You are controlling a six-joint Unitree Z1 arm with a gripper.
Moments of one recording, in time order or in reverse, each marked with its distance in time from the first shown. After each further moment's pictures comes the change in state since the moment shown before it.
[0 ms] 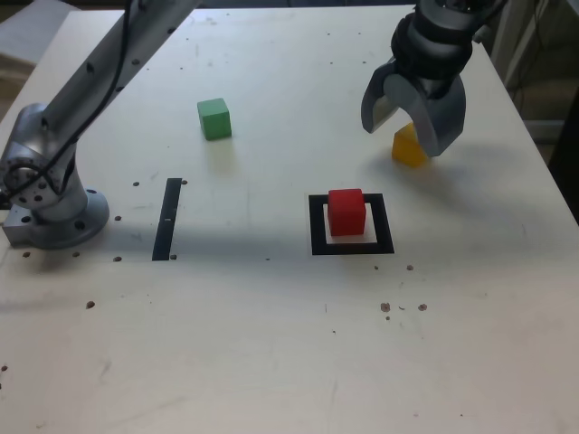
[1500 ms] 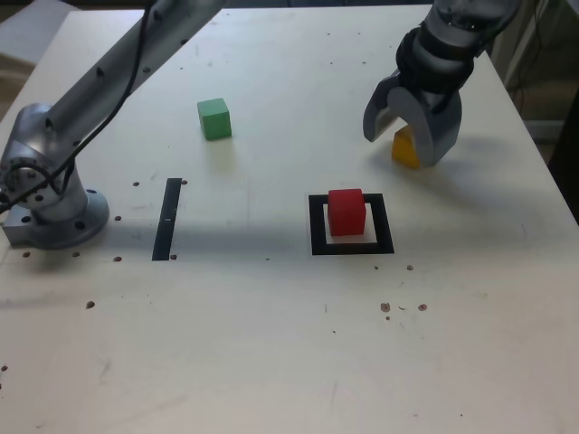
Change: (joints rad) arm 0.015 0.075 -0.058 0.021 0.008 -0.011
